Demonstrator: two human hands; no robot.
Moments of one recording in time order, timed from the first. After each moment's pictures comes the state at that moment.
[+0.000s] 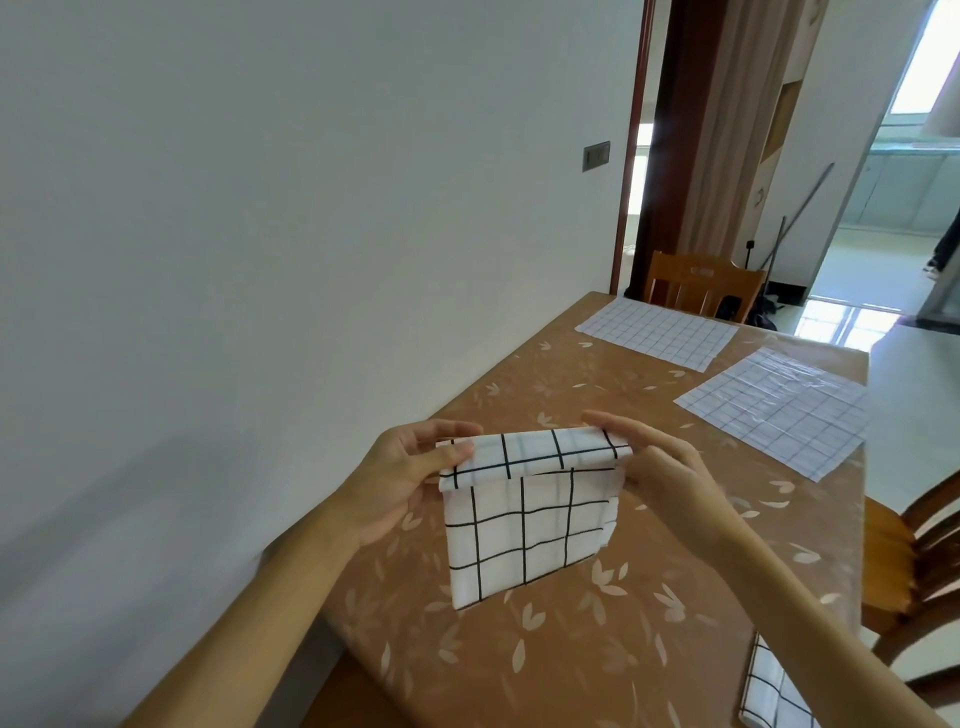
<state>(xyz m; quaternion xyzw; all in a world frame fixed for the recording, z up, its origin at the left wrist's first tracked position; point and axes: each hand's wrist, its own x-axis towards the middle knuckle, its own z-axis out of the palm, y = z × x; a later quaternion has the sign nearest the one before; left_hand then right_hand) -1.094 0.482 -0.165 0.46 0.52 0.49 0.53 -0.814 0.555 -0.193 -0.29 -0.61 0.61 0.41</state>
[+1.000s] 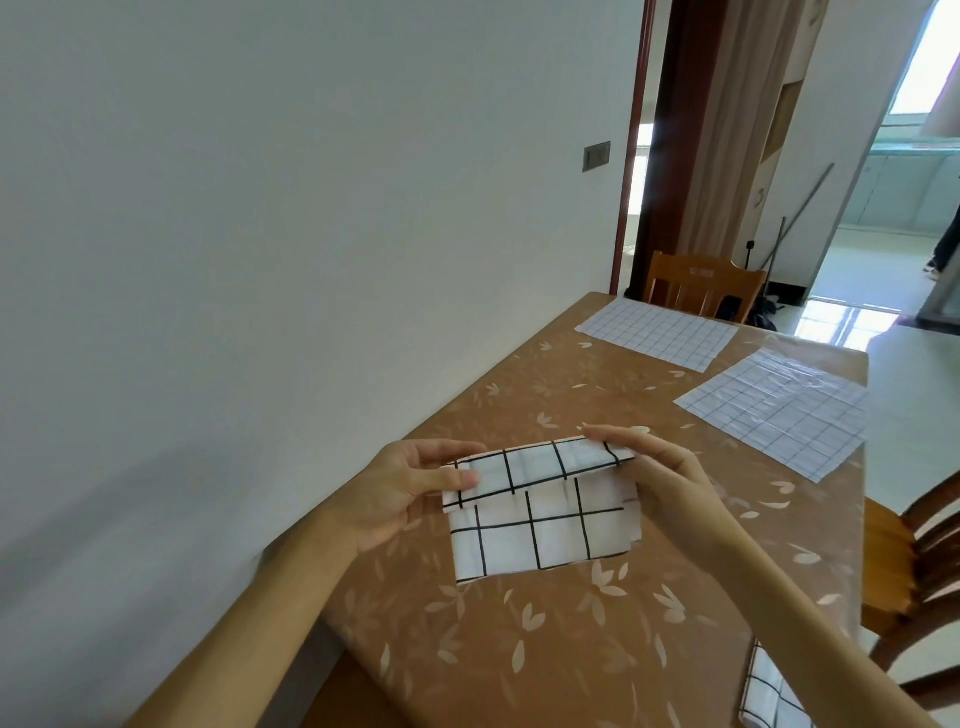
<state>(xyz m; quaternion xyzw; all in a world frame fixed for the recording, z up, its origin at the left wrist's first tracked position) -1.098 0.481 -0.168 0.44 0.52 0.44 0.59 -0.815 0.547 -0.195 -0.31 -0.59 0.61 0.43</state>
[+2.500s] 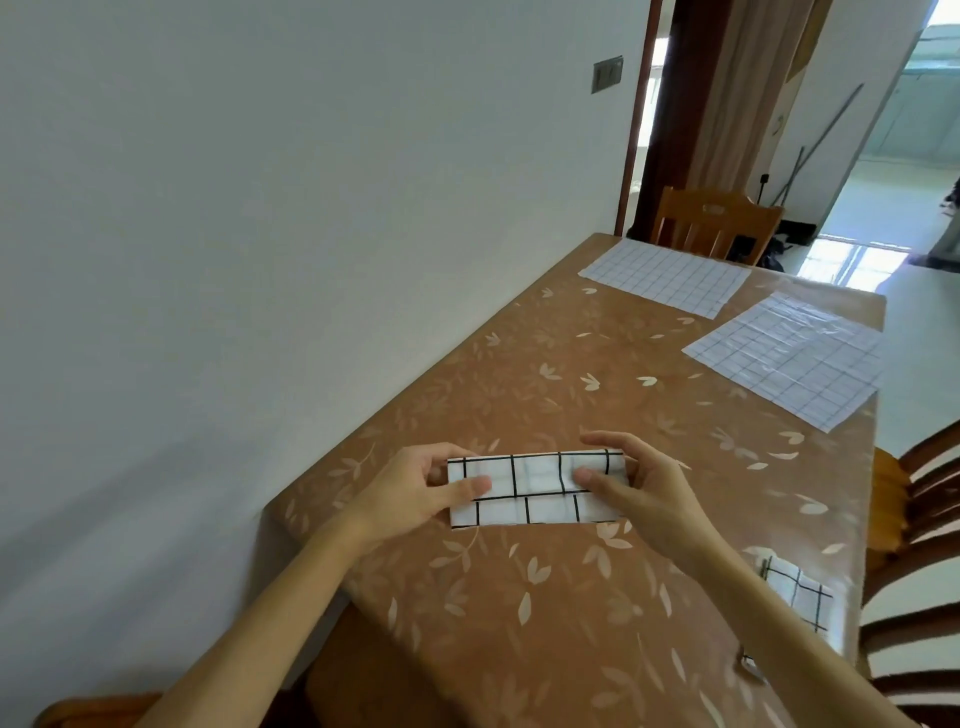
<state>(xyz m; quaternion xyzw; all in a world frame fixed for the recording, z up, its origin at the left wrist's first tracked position) -1.108 0.489 -0.224 0.56 0.60 0.34 0.46 -0.841 0.549 -0.252 -0.46 -0.62 0.52 0.37</state>
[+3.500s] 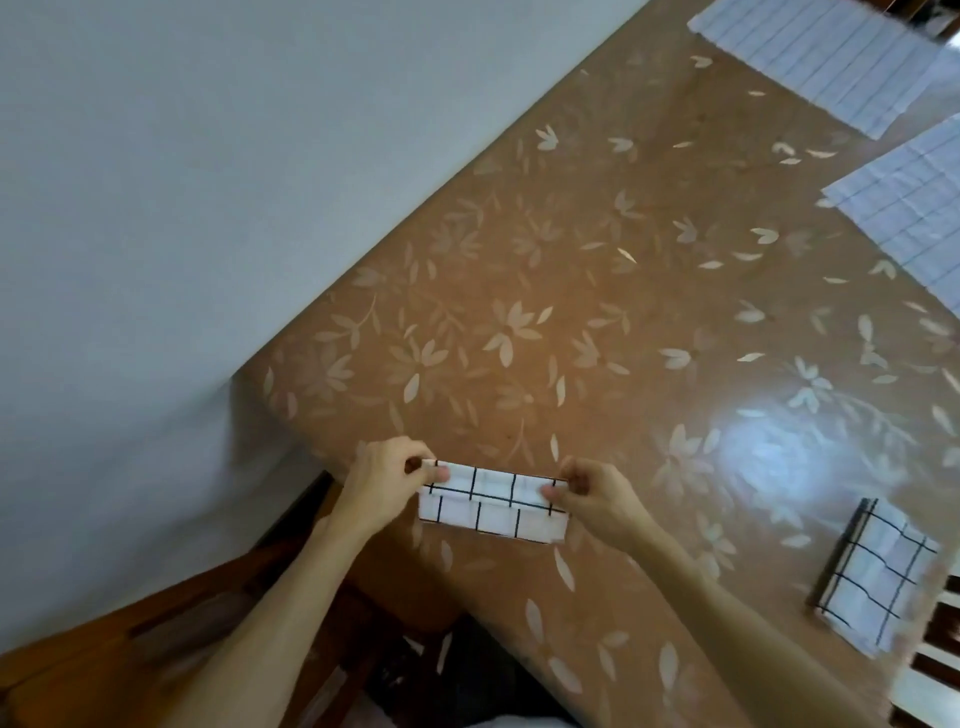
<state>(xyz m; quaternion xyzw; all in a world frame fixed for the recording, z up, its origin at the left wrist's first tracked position) -1.239 0.519 -0.476 0.52 0.76 0.14 0.37 -0.961 0.590 -0.473 -0.61 -0.60 0.51 -0.02</state>
